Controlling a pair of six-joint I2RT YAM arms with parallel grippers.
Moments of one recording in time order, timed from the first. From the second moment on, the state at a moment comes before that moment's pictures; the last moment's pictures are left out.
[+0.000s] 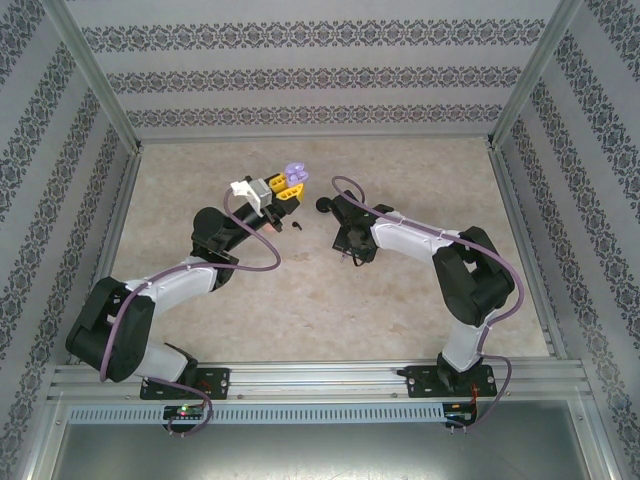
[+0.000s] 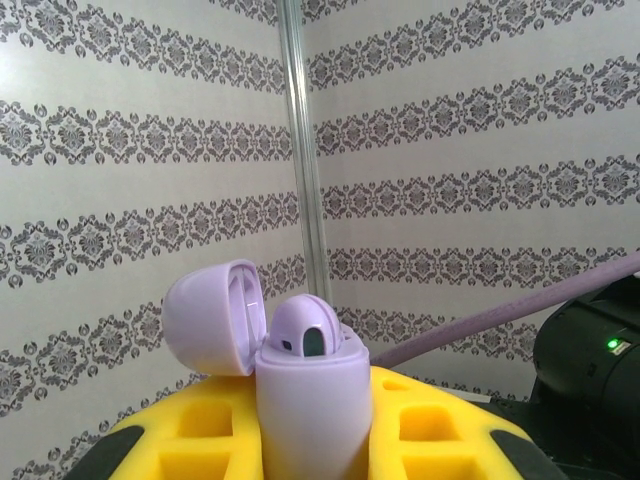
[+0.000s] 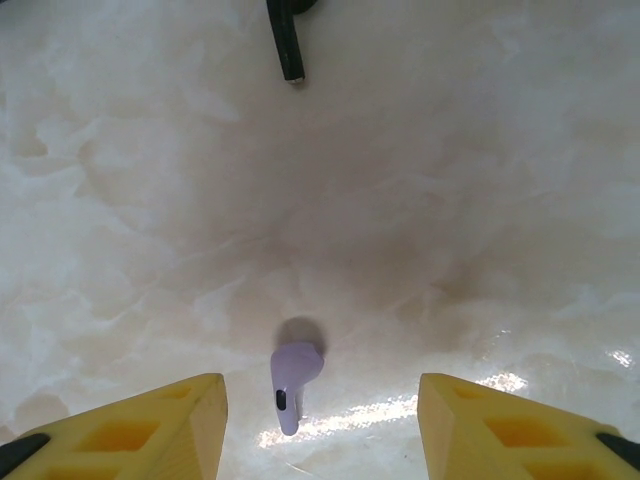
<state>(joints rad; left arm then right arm) -0.43 1.41 0.68 1.13 0.48 -0.06 0.61 1.81 1.20 -0.64 0.12 1.00</state>
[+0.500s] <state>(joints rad) -0.43 1.40 0.68 1.14 0.52 -0.07 0.61 1.87 1.22 -0.65 0.14 1.05</state>
